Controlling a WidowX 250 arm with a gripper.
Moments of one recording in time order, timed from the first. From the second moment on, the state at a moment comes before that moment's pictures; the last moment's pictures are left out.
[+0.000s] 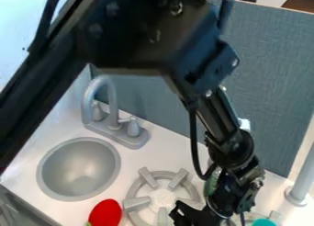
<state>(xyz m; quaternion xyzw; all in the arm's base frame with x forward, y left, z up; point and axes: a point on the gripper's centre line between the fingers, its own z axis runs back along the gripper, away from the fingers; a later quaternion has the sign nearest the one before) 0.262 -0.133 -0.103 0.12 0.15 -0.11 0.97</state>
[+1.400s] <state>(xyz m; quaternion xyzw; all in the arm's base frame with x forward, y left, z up) 0.284 -0.240 -0.008 0.02 0.03 -0.18 0.98</state>
